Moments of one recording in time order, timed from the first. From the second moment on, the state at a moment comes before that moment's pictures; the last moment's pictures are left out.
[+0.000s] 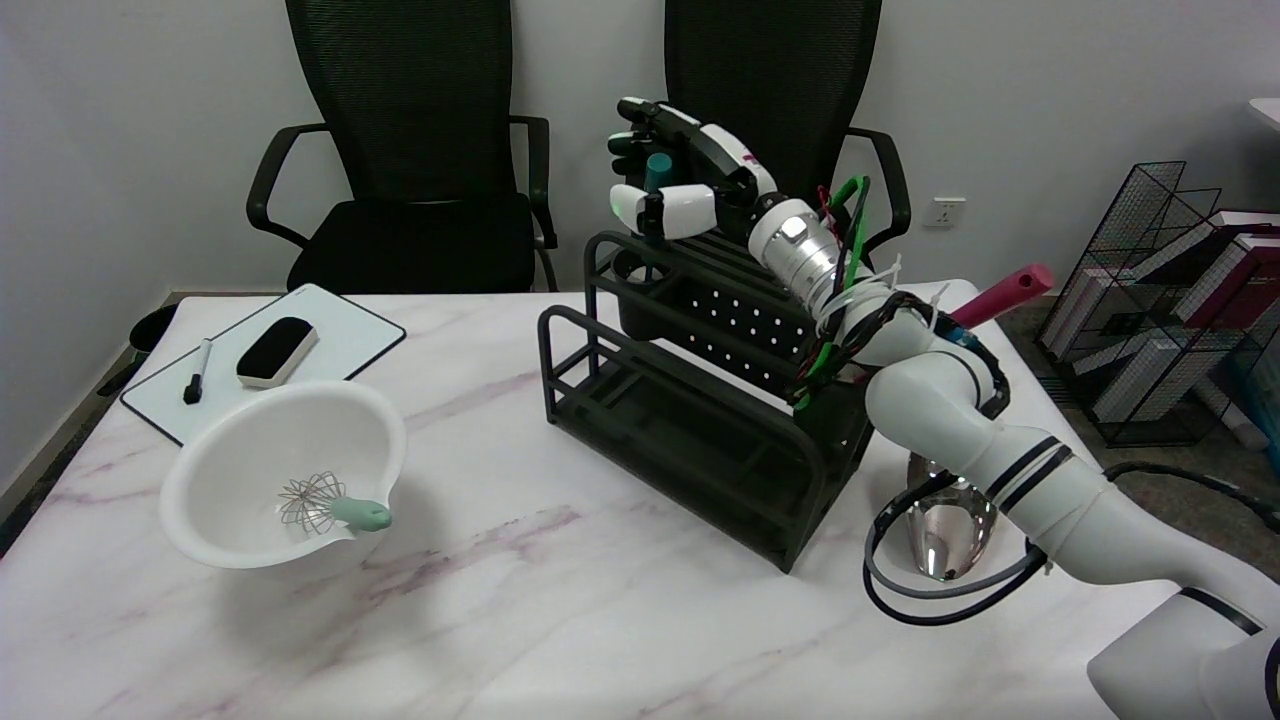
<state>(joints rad) 0.44 -1.12 -1.90 1.35 0.76 0.10 1.02</state>
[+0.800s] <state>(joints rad) 0.43 -1.15 -1.93 1.30 0.77 0.17 1.02</state>
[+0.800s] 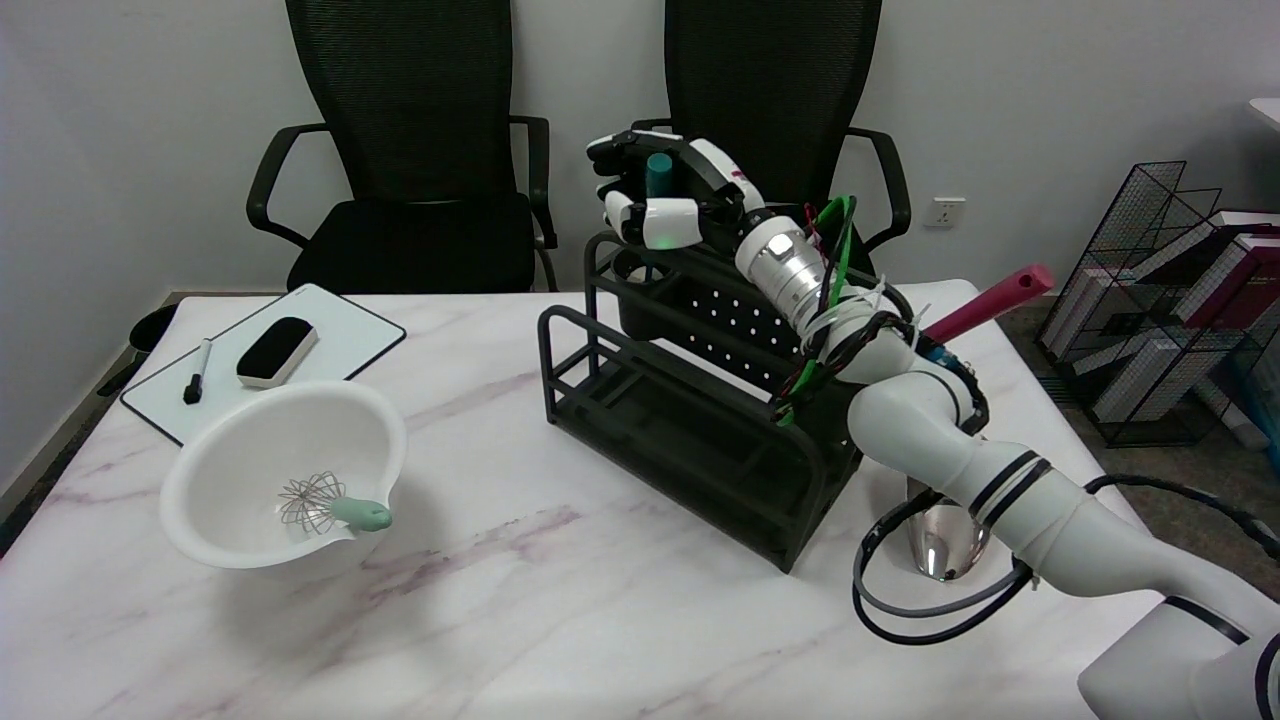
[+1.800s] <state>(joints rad) 0.43 -1.27 -1.99 1.14 0.77 0.48 1.02</state>
